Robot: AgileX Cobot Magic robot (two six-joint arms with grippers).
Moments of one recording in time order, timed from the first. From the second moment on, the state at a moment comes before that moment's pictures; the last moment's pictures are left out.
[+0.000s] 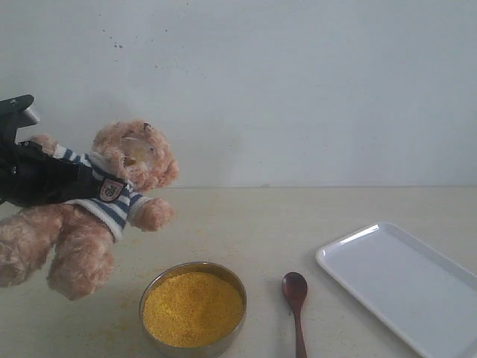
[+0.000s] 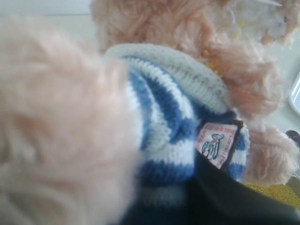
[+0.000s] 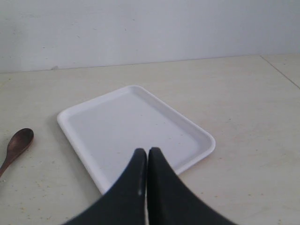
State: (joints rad) left arm -0.02 1.66 -1.06 -1.09 0.47 1.05; right arm 0.00 0.15 0.00 -0.03 0.16 0.10
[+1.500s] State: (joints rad) left arm -0.02 1.66 -1.06 -1.09 0.45 1.05; right arm 0.00 0.15 0.00 -0.03 0.16 0.10
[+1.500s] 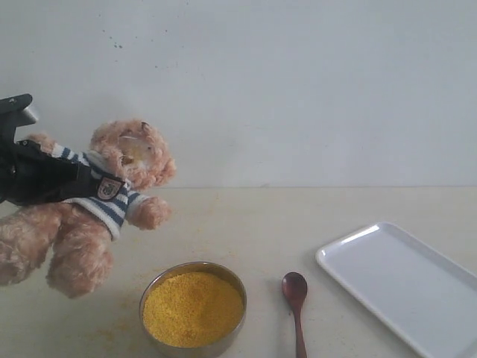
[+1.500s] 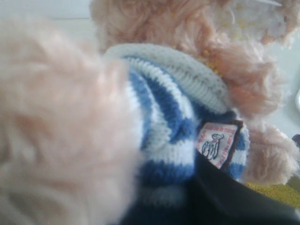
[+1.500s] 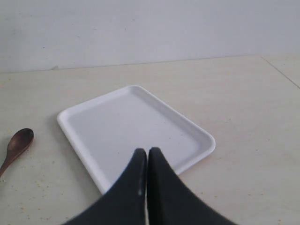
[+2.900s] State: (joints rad) left arm -0.02 1.66 -1.06 -1.07 0.63 1.03; right arm 0.16 1.14 -0.71 -0.56 0.21 0.53
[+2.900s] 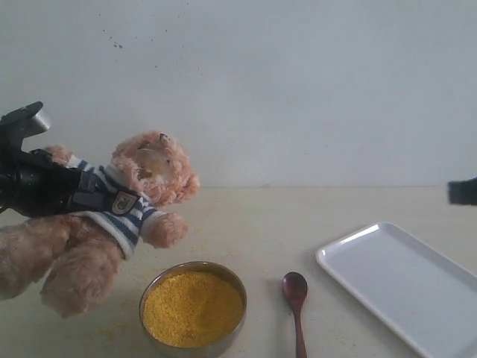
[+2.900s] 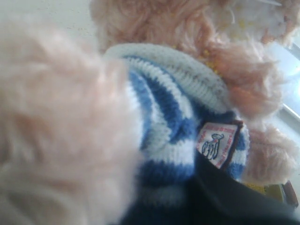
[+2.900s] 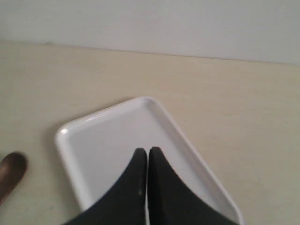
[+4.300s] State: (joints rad) left arm -0.02 1.66 -1.06 -1.07 0.64 1.03; right arm 0.57 1.77 -0.72 -0.48 -0.10 0.51
